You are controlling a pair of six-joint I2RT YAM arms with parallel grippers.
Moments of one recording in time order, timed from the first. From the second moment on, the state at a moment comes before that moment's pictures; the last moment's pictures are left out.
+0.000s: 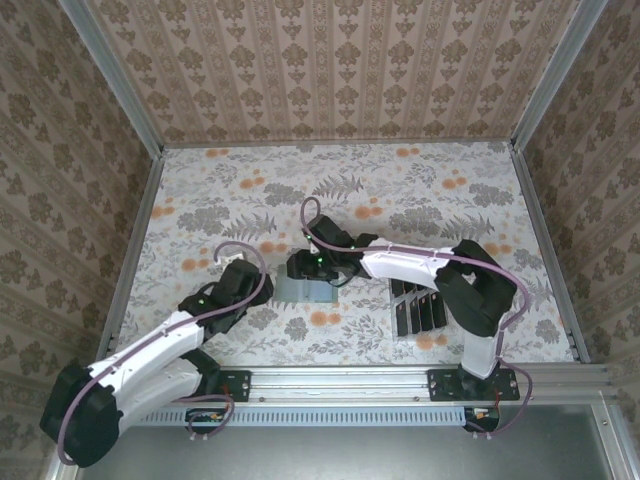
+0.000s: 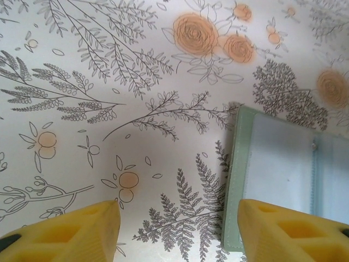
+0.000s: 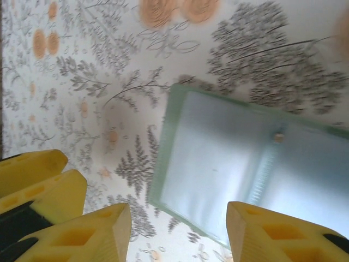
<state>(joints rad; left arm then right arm) -0.67 0.91 0.40 -0.38 -0.25 -0.75 0.84 1.83 1.20 -0.26 -0.20 0.81</state>
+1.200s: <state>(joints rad) -0.66 1.36 0.56 -0.30 -0.13 -0.57 0.80 1.88 1.13 -0.26 -0.15 0.74</state>
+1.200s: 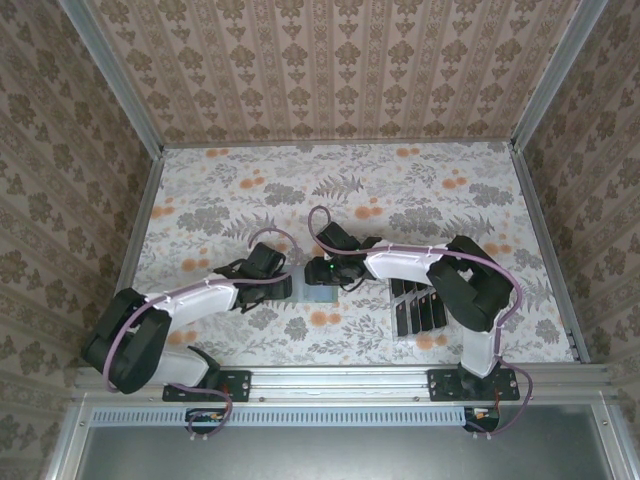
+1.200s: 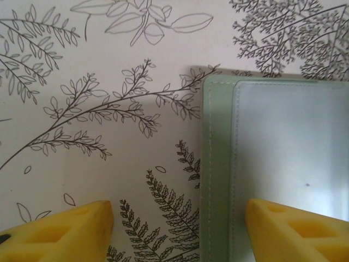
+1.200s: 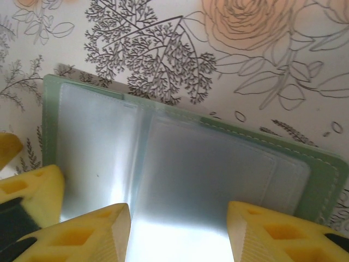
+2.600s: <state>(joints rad) -0.75 1.03 0.38 -0.16 -0.06 -0.59 0.80 1.95 1.12 0.01 -0.32 0.98</state>
